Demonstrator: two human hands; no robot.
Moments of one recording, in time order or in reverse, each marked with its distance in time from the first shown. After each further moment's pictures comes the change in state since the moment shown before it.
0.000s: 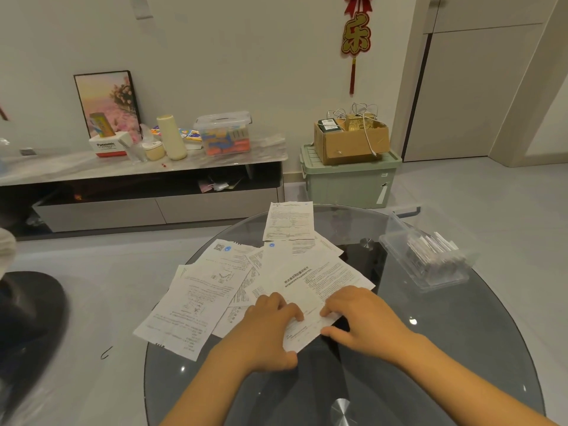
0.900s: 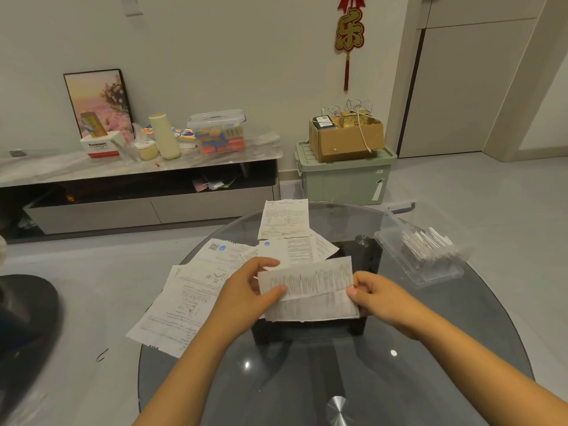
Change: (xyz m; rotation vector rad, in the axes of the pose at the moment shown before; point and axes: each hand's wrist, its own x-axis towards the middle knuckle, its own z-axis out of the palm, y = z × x) left_hand 0.009 -0.009 -0.026 -0.753 0.433 -0.097; right_hand 0.000 0.020 -0.025 0.741 -0.075 0.565
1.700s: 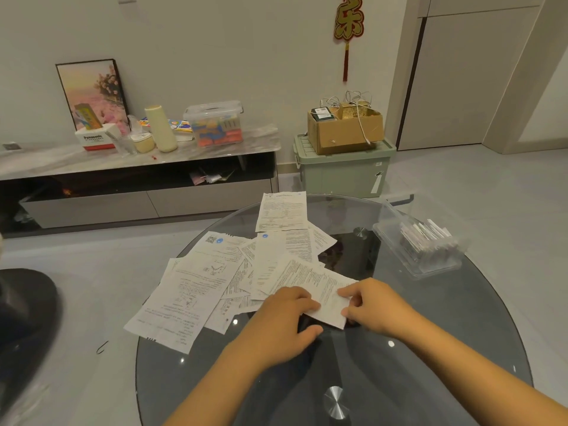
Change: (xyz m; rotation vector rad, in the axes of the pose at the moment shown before) left_hand -0.015 -0.015 0.050 0.573 -0.327 0.262; right_hand -0.011 -0.004 0.016 -0.404 0.008 0.001
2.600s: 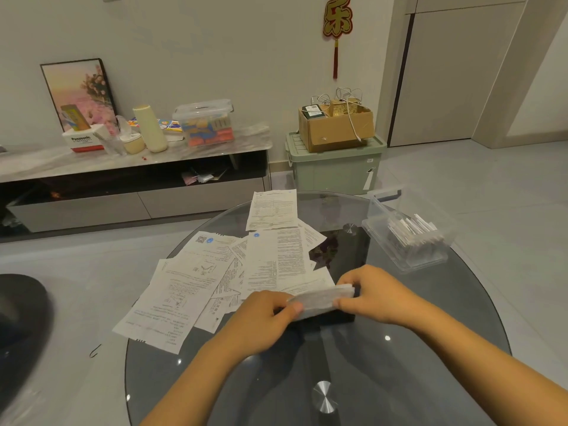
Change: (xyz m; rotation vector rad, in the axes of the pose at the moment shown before) left_hand -0.004 0.005 -0.015 -0.300 -0.026 -0.124; right_hand -0.010 0.010 -0.023 0.016 0.018 -0.154
